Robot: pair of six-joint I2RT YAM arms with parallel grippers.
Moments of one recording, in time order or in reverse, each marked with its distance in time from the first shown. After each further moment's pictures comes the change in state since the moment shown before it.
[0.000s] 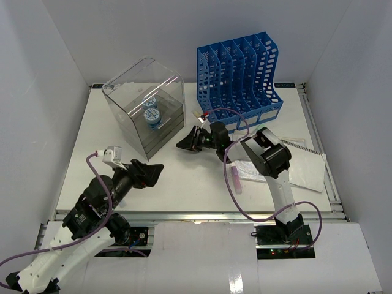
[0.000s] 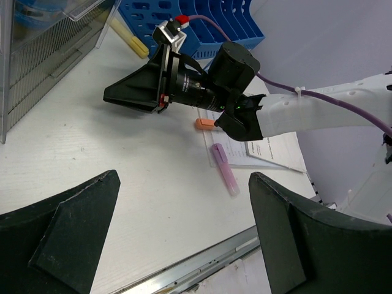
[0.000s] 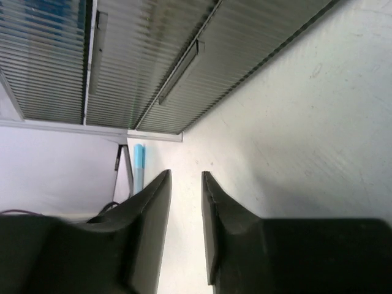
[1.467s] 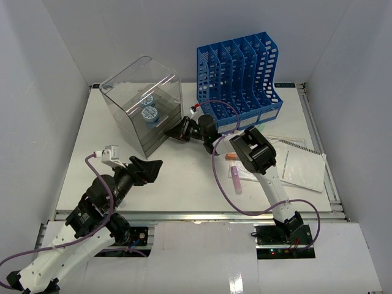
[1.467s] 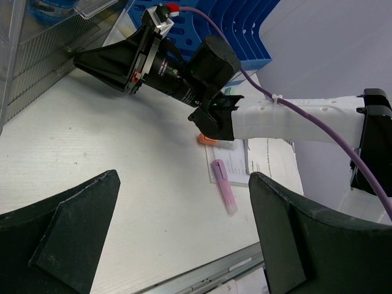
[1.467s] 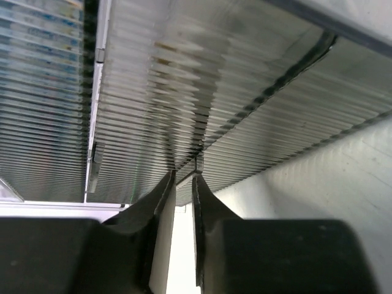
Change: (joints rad) left arm 0.000 0.009 -0.031 0.048 -0.074 -0.067; right arm 0.034 0.199 0.340 -0.043 0.114 0.076
